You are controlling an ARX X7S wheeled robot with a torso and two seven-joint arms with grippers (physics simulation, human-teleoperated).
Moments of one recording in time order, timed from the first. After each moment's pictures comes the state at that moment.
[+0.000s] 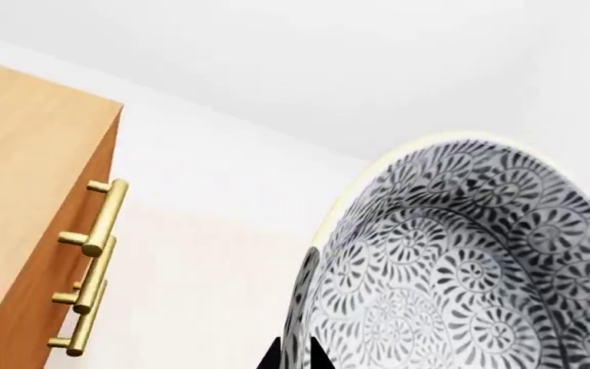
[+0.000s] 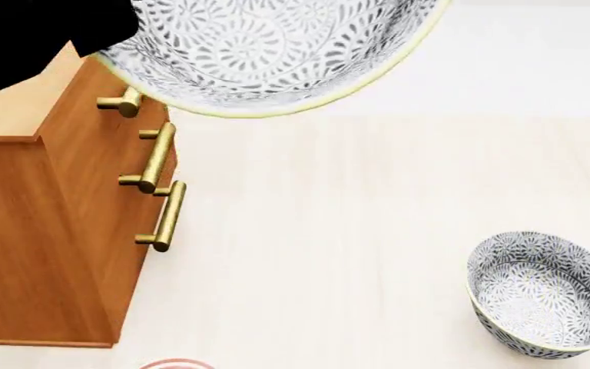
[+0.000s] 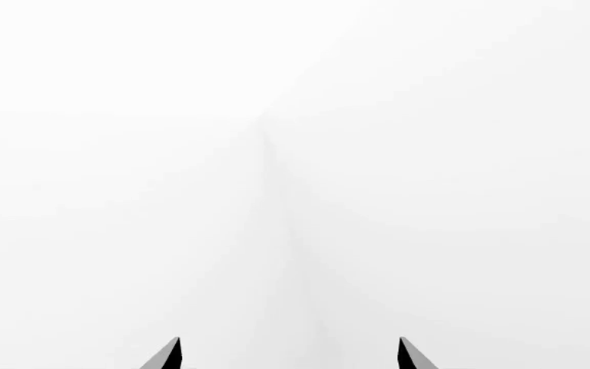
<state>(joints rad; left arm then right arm) -1.86 -0.44 0.97 0.31 -2.36 -0.16 -1.56 -0.77 0.21 0.35 -1.05 0.28 -0.30 0.72</state>
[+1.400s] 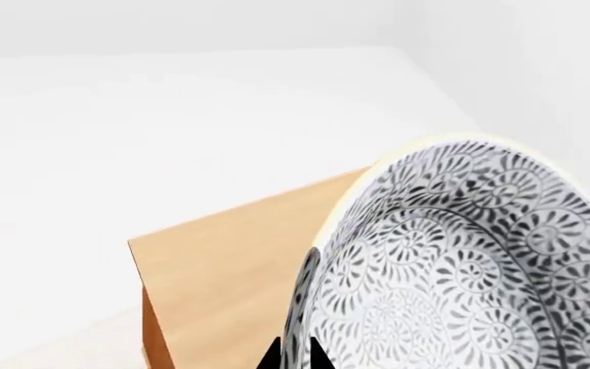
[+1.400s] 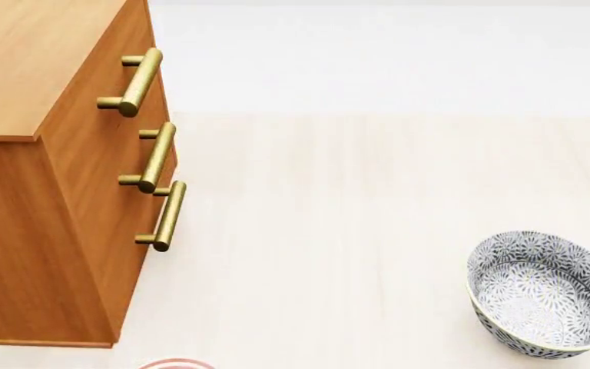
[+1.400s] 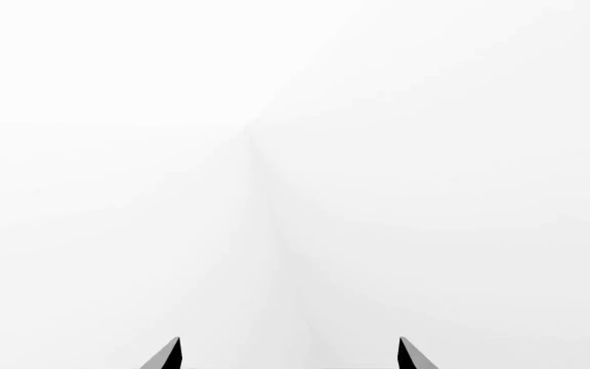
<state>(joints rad) -2.10 -0.21 1.70 -1.29 -2.41 -0.38 -1.29 -0.77 0.09 0.48 -1.05 0.38 -0.32 0.58</state>
